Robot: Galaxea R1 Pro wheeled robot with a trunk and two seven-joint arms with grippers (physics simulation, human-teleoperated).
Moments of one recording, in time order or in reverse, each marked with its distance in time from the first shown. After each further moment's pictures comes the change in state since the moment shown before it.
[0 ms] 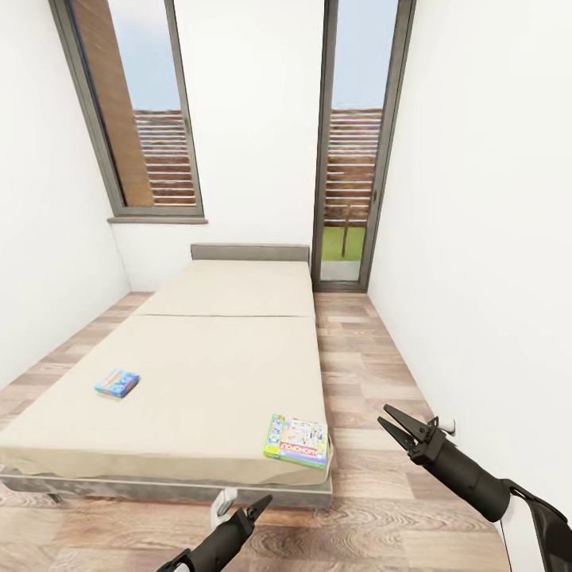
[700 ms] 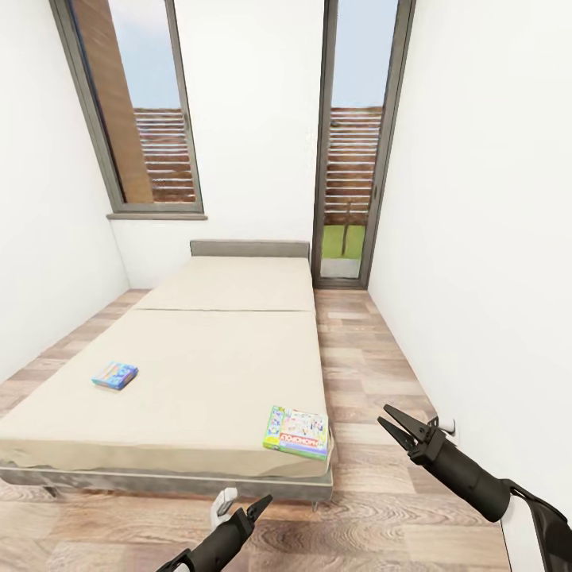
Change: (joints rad) left arm 0.000 0.000 0.000 0.000 0.000 -0.001 0.000; right arm 0.000 0.000 0.000 0.000 0.000 0.000 0.000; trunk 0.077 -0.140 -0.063
